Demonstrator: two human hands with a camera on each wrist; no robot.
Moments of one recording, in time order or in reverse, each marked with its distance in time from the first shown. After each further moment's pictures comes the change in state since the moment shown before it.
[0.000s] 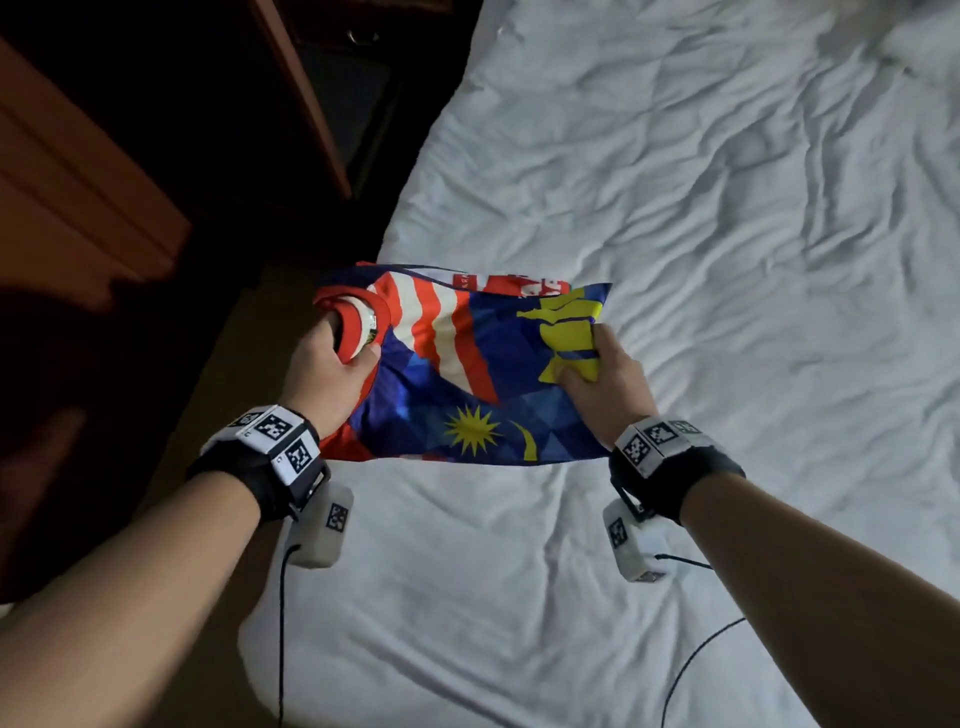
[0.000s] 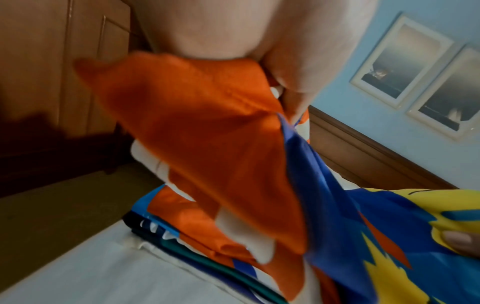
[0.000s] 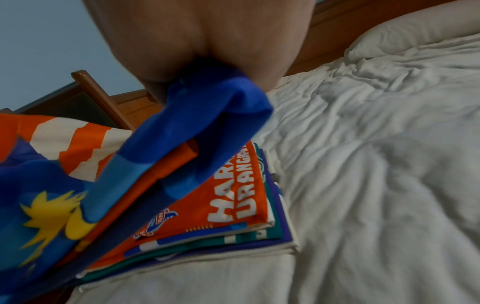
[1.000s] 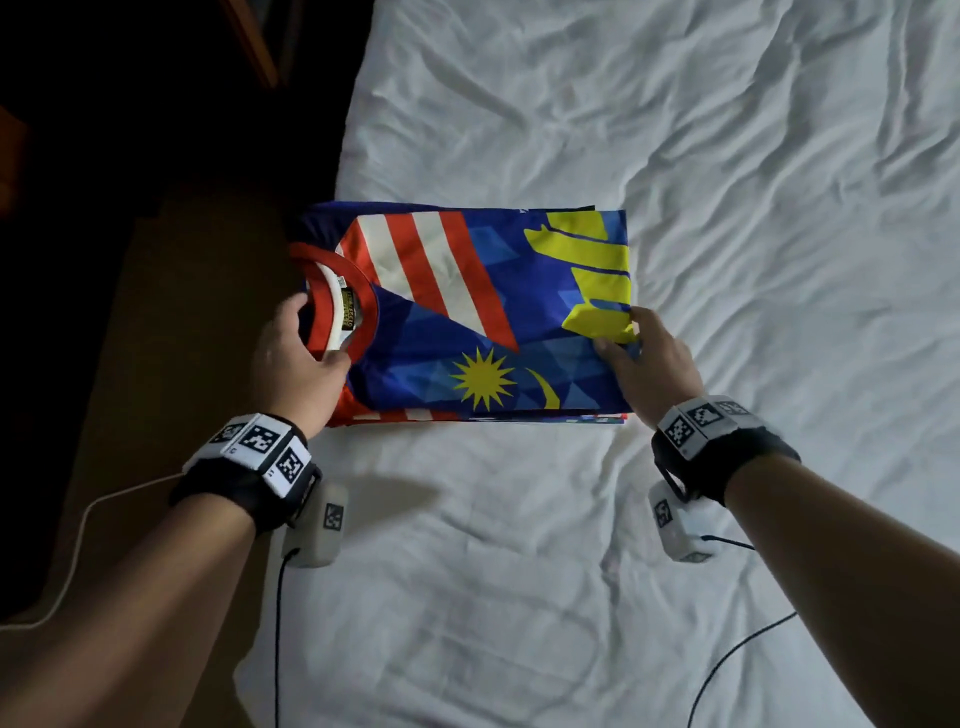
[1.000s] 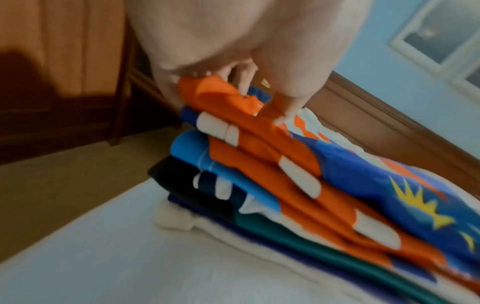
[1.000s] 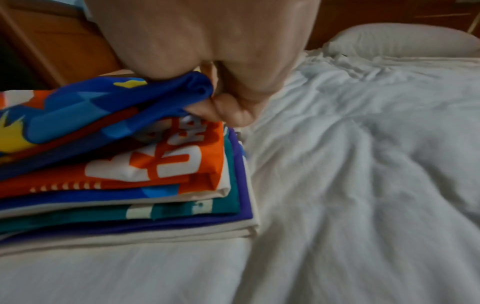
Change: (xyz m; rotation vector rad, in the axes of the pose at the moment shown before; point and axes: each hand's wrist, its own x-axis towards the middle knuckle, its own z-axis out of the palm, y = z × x) left_hand 0.121 -0.126 0.057 0.110 -0.084 -0.167; right_hand 0.082 0.052 0.076 -0.254 0.010 0.306
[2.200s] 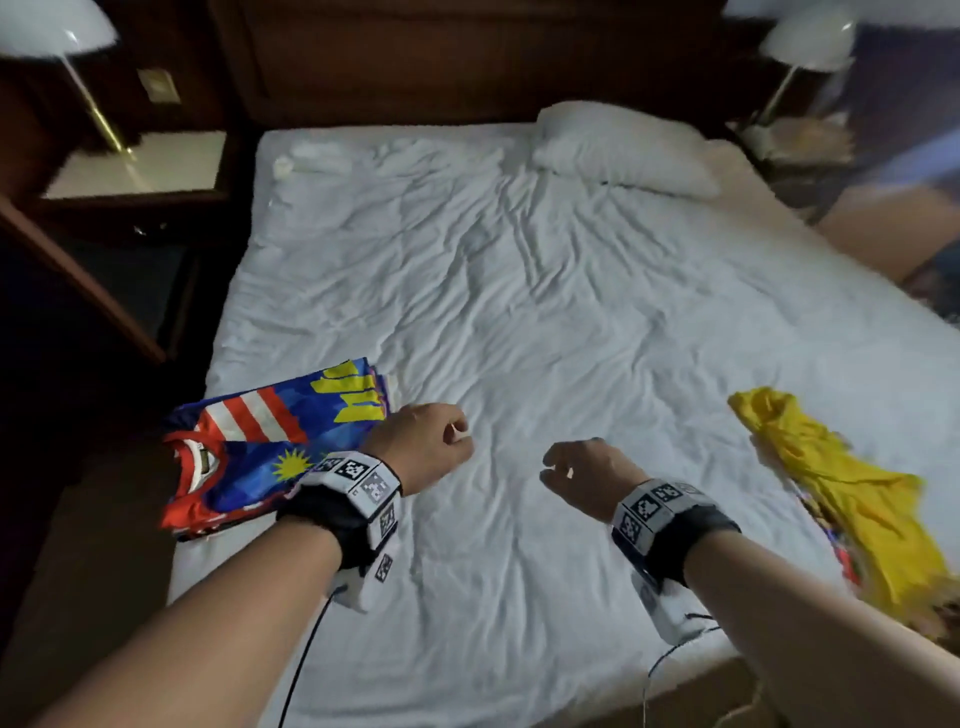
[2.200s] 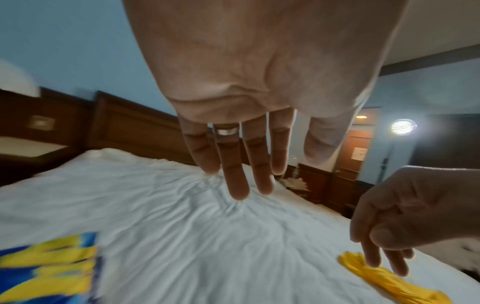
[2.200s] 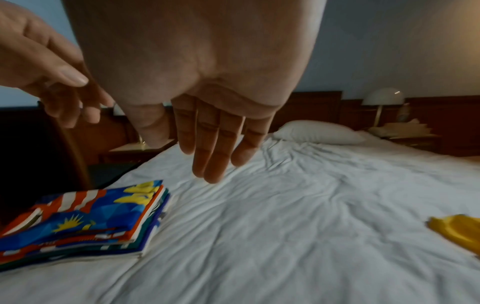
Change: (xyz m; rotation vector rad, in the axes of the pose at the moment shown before) left_hand -0.328 0.285 0.033 0.362 -0.498 0.825; right_hand -0.259 0.151 -0.246 -0.189 -0.043 -0.047
